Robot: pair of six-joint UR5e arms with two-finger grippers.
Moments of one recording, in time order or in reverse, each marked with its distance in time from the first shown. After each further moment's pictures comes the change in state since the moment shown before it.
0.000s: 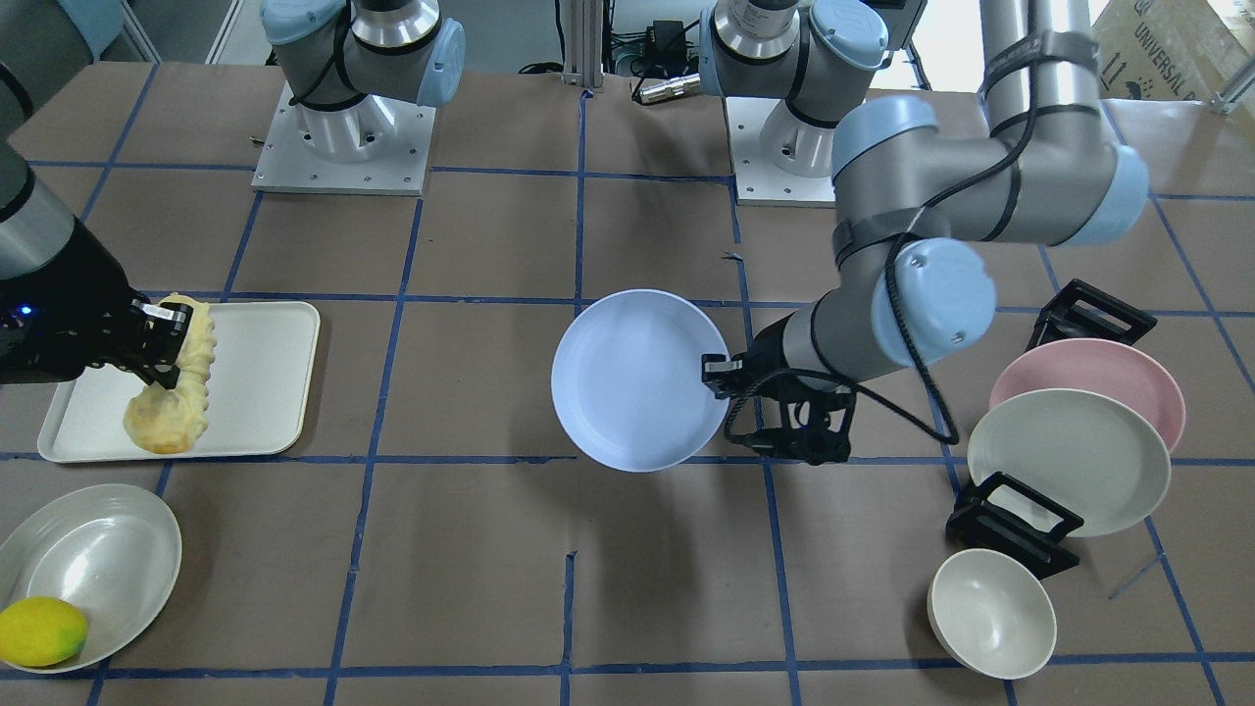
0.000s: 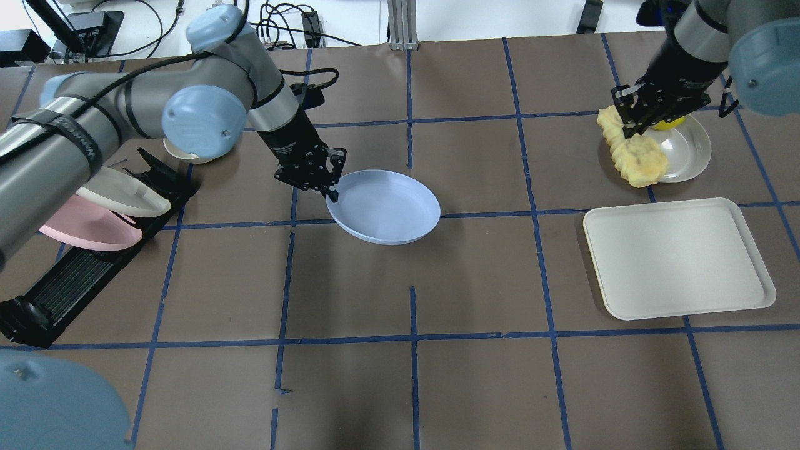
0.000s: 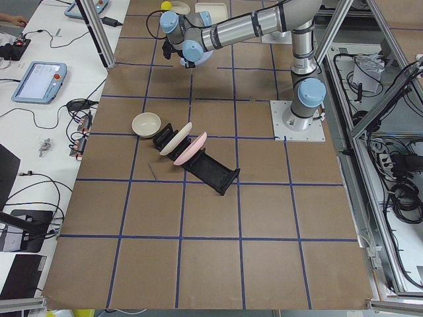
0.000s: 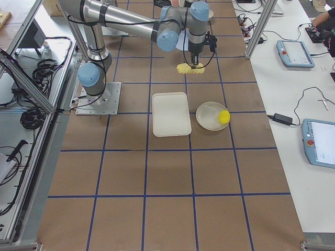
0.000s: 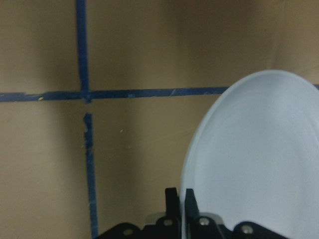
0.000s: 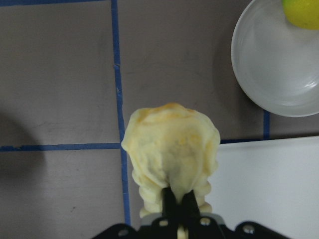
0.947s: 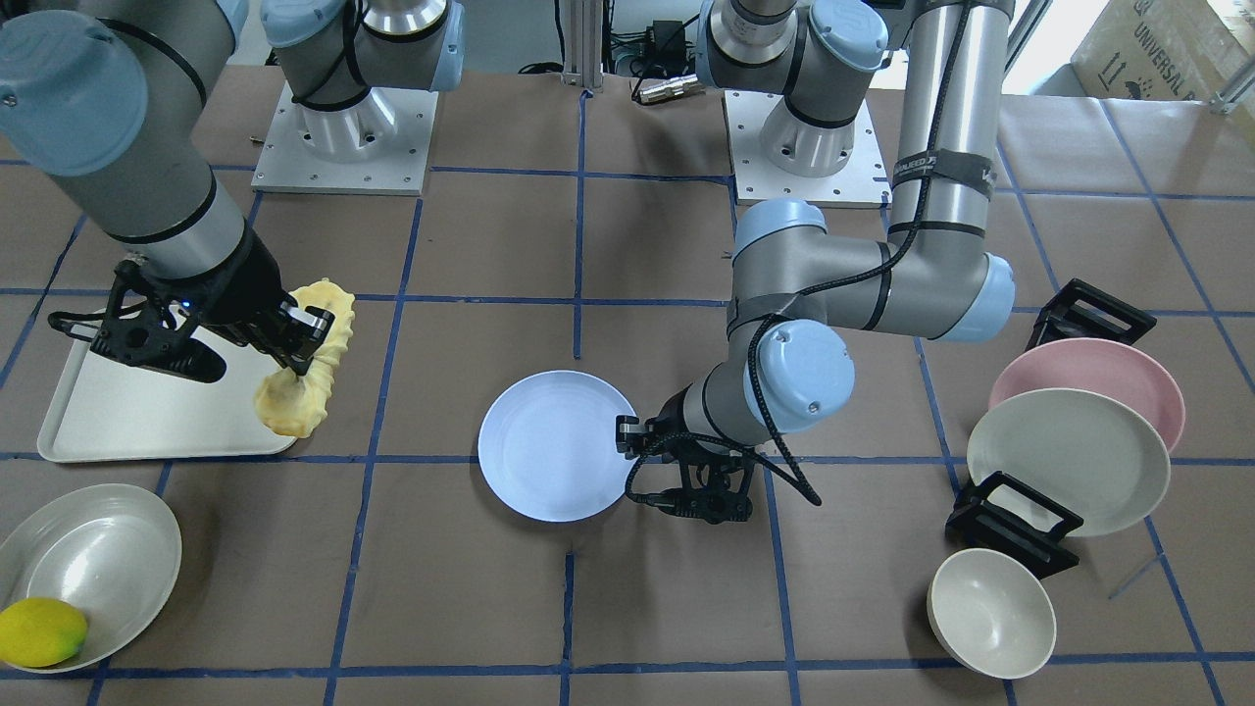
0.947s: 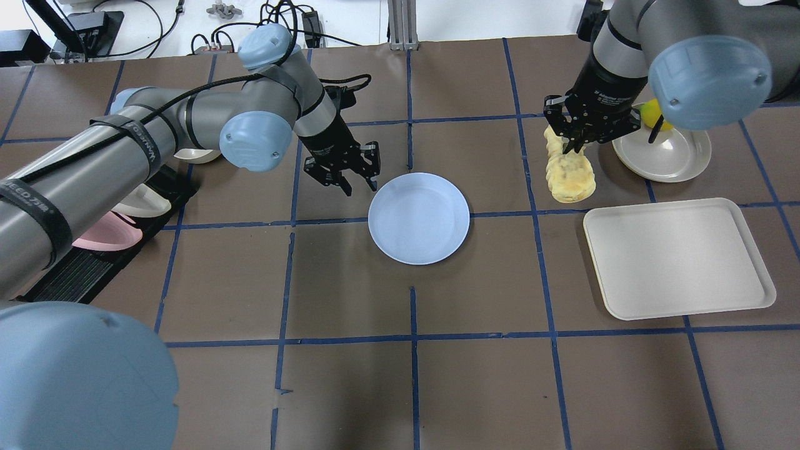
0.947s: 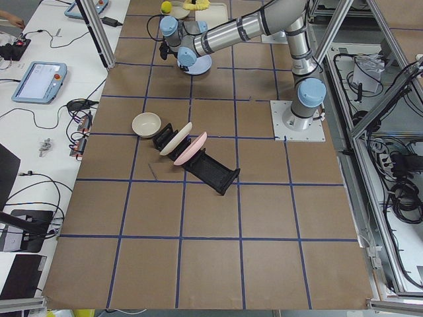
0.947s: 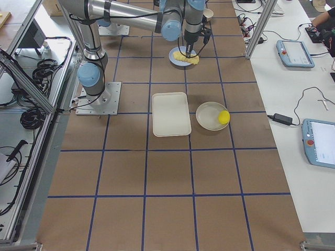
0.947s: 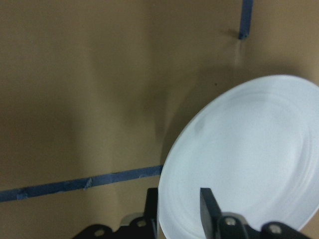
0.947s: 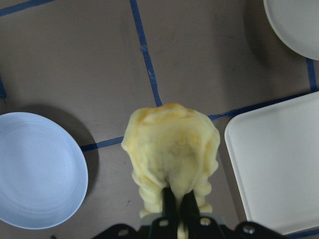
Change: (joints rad) left arm -0.025 -0.061 0.021 0.142 -0.002 -0.068; right arm 0.138 0.016 -0.003 0.031 0.004 0.349
